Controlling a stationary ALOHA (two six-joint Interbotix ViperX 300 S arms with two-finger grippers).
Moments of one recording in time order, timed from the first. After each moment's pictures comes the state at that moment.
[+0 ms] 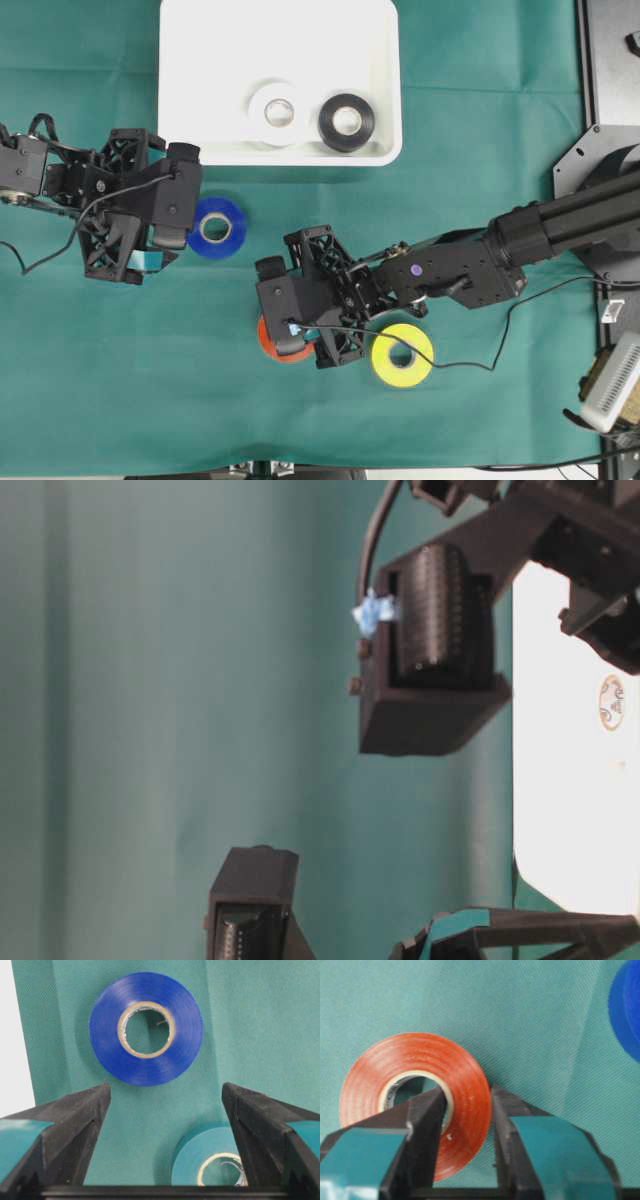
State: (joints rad) left arm -0.10 -0.10 0.71 -0.02 0.37 0.05; right arm 0.30 0.27 0.49 -0.22 0.17 0.42
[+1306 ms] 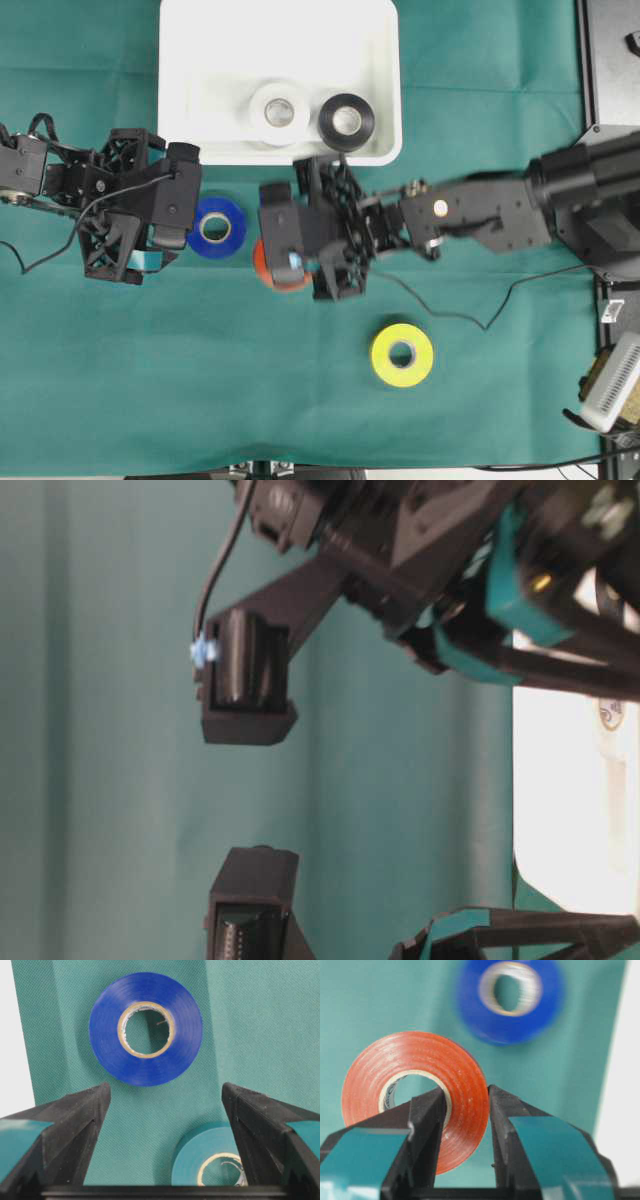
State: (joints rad) left arm -0.10 -0.10 0.71 -0.02 0.37 0.05; right arm 0.15 0.09 0.49 -0.35 0.36 0.42
